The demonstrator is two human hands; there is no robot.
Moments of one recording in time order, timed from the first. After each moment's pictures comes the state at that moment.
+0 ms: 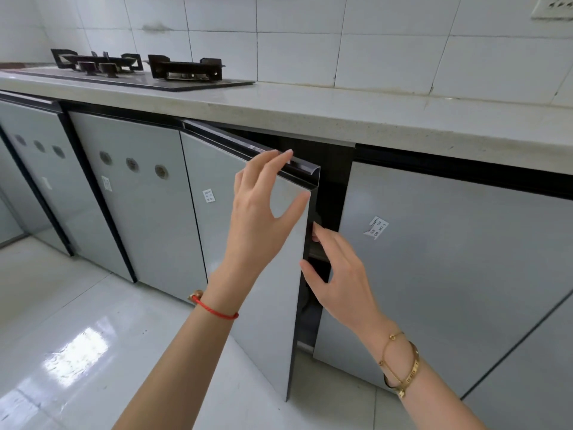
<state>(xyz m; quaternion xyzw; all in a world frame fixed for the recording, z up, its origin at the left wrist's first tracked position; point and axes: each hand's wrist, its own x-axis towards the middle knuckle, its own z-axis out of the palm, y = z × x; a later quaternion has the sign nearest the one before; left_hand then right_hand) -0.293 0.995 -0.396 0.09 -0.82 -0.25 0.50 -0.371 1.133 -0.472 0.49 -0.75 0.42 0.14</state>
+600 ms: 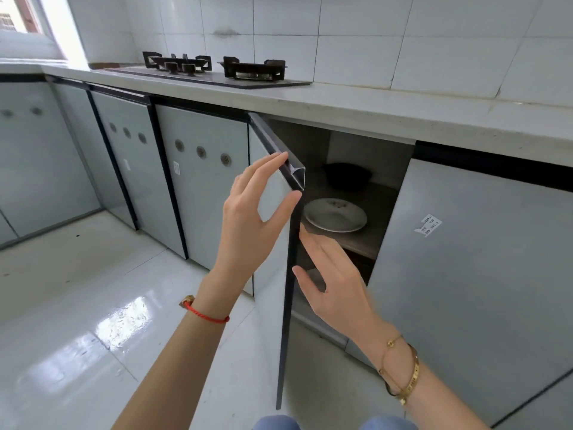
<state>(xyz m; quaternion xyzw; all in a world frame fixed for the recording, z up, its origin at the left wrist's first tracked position) -0.184 0.980 -0.401 0.13 -0.79 -0.24 0.54 -0.288 1.100 -0.480 0.59 -0.68 0.40 0.19</state>
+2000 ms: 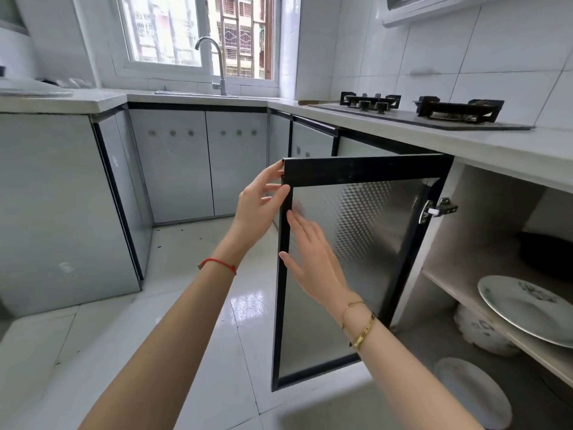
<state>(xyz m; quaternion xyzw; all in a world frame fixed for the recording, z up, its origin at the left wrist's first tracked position) -0.012 0.802 -0.401 0.33 -0.71 -0.25 0.57 -0.150 0.845 -0.476 0.77 -0.53 0.34 0.10</state>
